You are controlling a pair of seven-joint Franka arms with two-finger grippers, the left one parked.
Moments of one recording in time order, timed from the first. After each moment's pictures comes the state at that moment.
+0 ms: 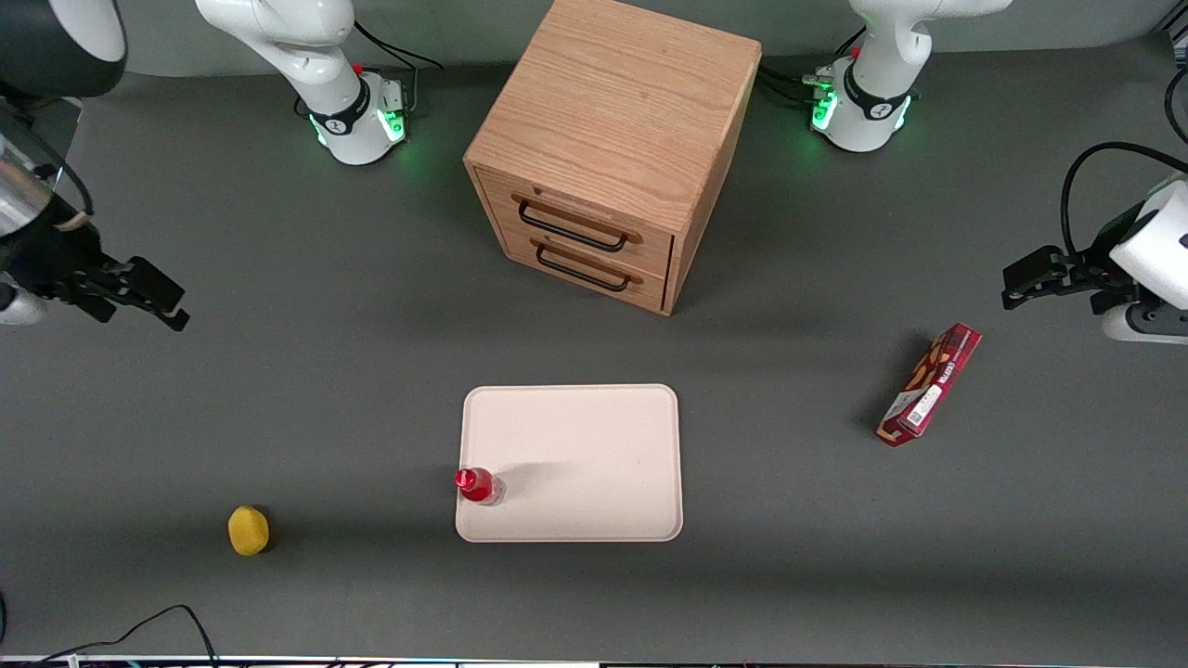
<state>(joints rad) -0.24 -0.05 0.26 -1.71 0.01 1.88 0.17</state>
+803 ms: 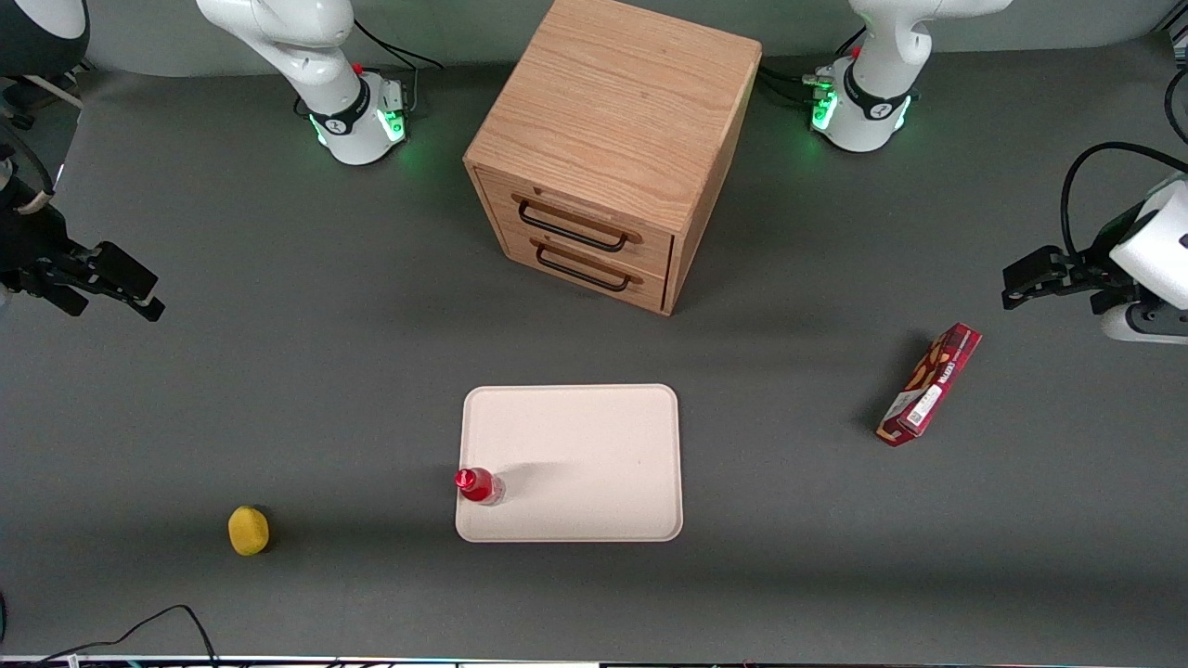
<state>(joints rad) -0.26 -0.05 0.27 -1.66 0.02 1.83 0.14</state>
